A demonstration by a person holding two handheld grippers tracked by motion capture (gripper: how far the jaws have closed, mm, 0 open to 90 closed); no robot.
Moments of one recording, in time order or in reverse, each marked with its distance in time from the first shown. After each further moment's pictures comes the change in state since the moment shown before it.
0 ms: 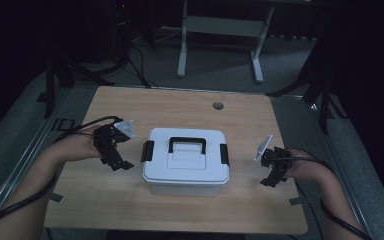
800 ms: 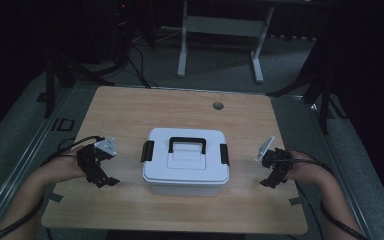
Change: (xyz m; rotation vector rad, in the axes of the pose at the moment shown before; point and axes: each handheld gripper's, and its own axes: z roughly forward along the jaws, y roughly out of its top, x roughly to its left) left arm -0.009 -0.073 0.033 -0.029 -0.029 -0.101; right arm 0.001 -0.006 0.005 -0.030 -0.002 0.027
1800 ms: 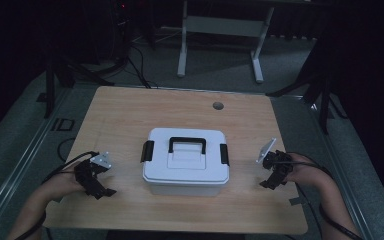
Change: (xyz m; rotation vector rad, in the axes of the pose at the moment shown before) left arm 0.003 -0.050 0.045 -0.008 0.020 -0.090; right arm -0.002 -0.008 0.010 -0.018 0.002 0.034
